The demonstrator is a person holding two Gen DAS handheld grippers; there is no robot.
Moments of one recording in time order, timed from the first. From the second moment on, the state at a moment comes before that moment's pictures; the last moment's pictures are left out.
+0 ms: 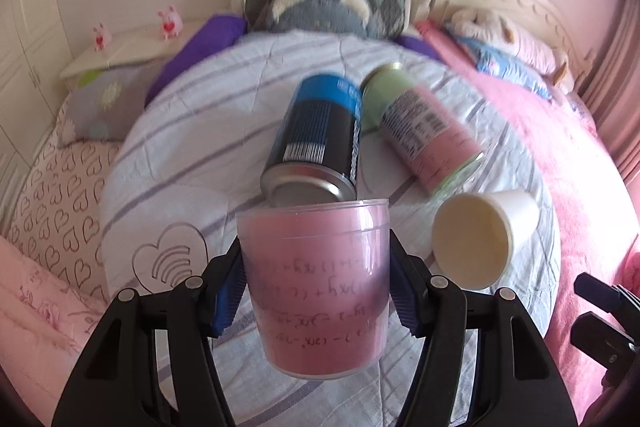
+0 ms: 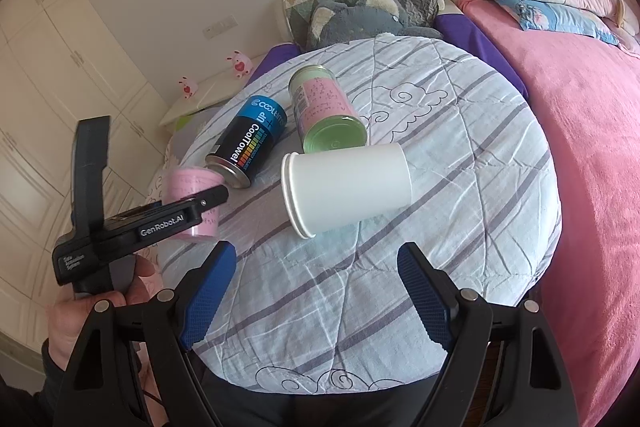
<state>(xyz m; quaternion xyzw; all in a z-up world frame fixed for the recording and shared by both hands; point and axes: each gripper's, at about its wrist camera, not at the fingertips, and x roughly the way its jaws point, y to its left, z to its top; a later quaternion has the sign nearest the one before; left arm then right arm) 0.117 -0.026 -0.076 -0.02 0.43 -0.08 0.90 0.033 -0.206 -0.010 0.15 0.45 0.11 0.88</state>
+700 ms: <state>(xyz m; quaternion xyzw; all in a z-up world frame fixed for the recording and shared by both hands) 0.045 -0.011 -0.045 0.00 0.20 -0.11 0.97 -0.009 -0.192 -0.004 0.15 0.44 0.11 0.88</state>
